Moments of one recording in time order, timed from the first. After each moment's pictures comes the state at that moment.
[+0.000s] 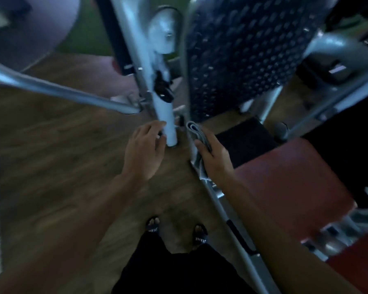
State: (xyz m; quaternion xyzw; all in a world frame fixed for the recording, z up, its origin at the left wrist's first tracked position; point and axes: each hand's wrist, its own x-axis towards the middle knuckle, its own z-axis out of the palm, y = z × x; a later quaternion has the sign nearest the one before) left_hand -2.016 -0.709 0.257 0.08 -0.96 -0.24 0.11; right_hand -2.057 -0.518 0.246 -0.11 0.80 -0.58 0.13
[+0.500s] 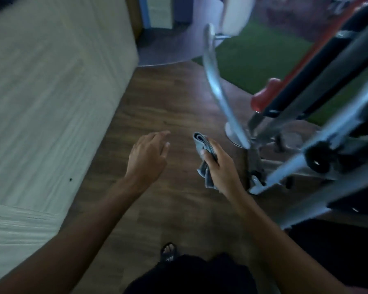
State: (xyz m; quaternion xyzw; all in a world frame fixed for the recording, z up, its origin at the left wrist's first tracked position) left_hand -1.794 -1.105 0.290 0.39 -0.88 -0.19 0.17; right_hand -1.935 -0.967 0.275 -0.33 0.73 -0.52 0.29
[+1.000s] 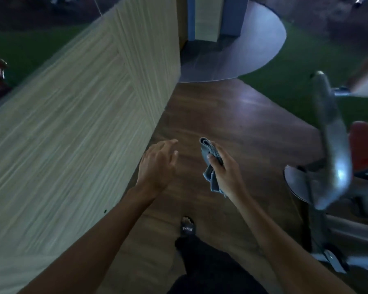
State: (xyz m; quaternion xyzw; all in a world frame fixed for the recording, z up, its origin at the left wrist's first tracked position) left_hand -1.788 -1.469 0.264 0.45 -0.86 -0.19 0.16; right_hand -1.947 -1.365 0.235 -0.35 0.71 -0.52 0.32
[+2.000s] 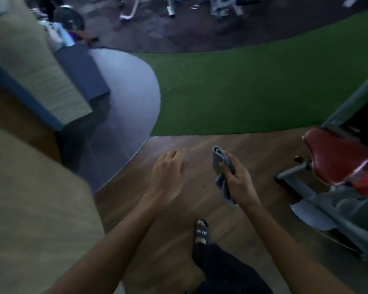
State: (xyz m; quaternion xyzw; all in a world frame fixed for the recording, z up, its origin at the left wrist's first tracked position) left_hand -2.421 -2.033 0.267 0.00 -0.98 -0.19 0.07; right_hand -2.436 -1.835 0.230 -0.01 0.78 -0.62 0.07
